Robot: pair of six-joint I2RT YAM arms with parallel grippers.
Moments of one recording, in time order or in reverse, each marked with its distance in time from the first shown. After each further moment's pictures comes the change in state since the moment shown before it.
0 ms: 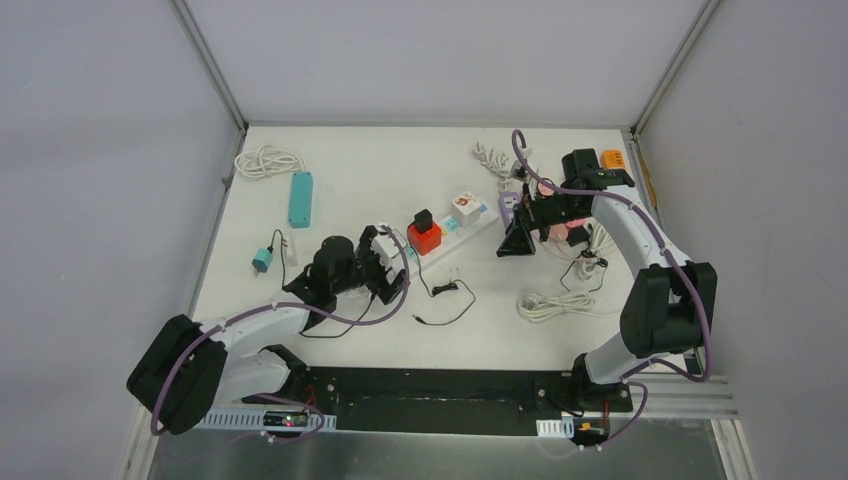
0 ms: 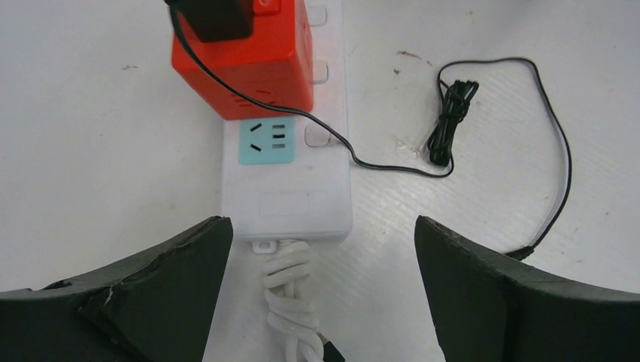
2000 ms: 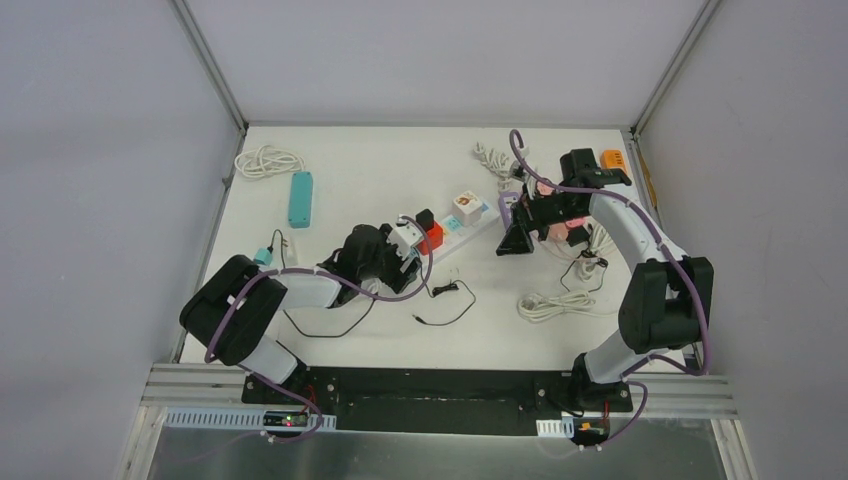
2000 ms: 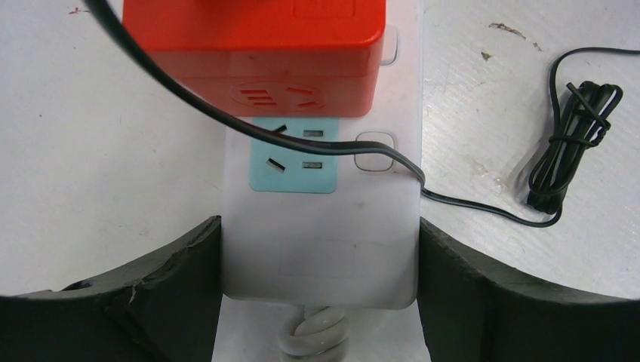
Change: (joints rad) left arm -0.014 0.437 0.132 0.113 -0.082 0.006; right arm -0.001 0.025 0.000 0.008 0.016 0.012
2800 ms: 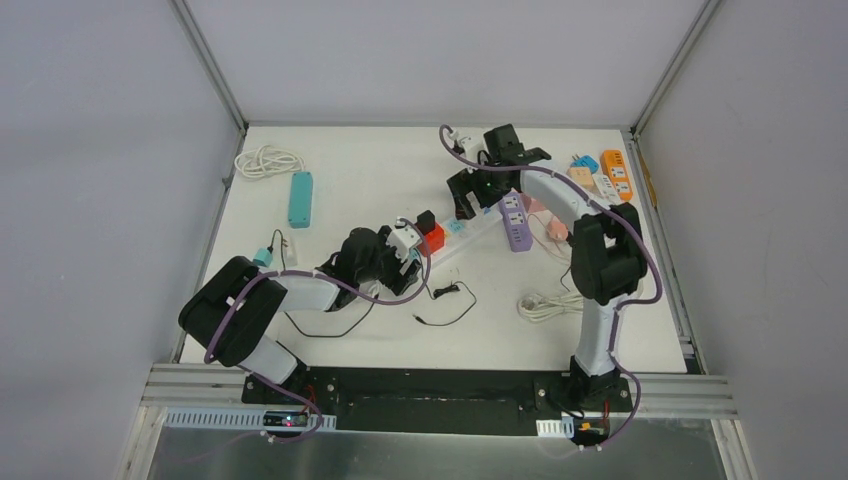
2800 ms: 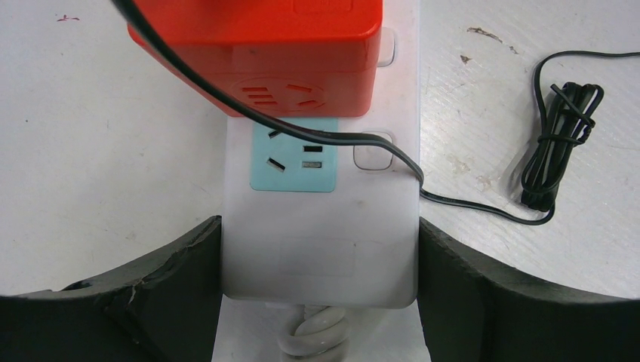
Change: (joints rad) left arm -0.001 -0.002 -0.035 0.068 0.039 -0.021; right arm 0.270 0.377 0.325 0.367 0.641 0.416
